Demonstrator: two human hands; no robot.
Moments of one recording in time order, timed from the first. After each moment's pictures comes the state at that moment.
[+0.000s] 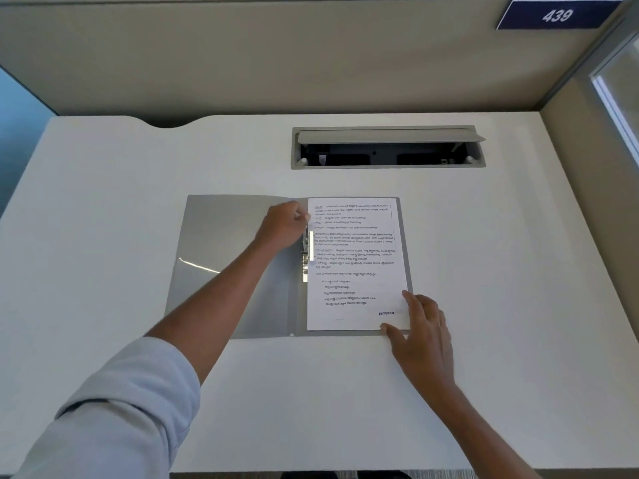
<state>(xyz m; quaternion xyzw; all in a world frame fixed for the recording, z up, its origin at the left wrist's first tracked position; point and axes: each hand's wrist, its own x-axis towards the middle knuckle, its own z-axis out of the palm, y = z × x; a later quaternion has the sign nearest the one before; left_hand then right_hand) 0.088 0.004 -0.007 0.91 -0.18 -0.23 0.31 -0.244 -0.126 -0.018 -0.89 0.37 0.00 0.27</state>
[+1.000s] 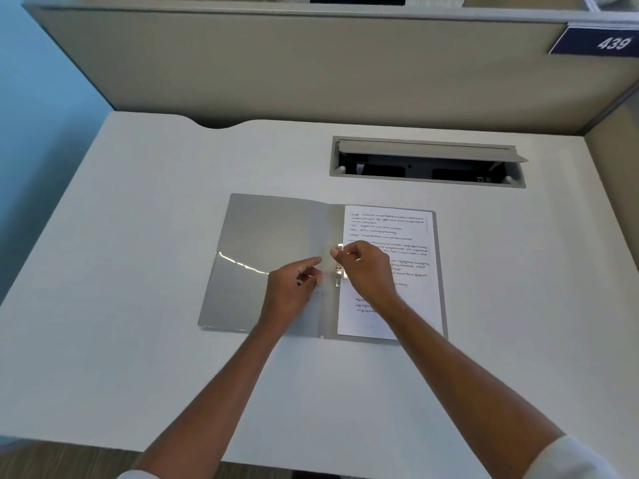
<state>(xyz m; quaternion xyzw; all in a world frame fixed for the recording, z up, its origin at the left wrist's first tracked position) -0.016 0.108 -0.011 0.85 -0.10 -0.17 0.49 -0.055 -0.073 0.005 -0.80 0.32 0.00 0.51</state>
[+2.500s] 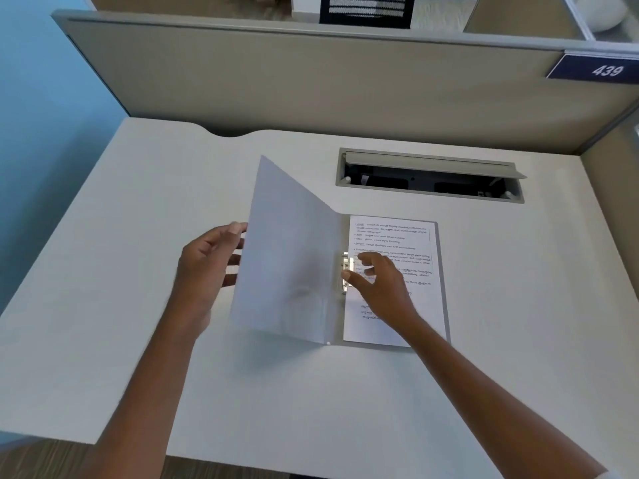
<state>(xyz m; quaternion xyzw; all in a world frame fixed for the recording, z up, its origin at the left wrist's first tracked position) 0.013 0.198 0.127 0.76 0.05 -0.14 0.63 -0.087 -0.083 0.016 -0.86 0.24 0.01 0.45</state>
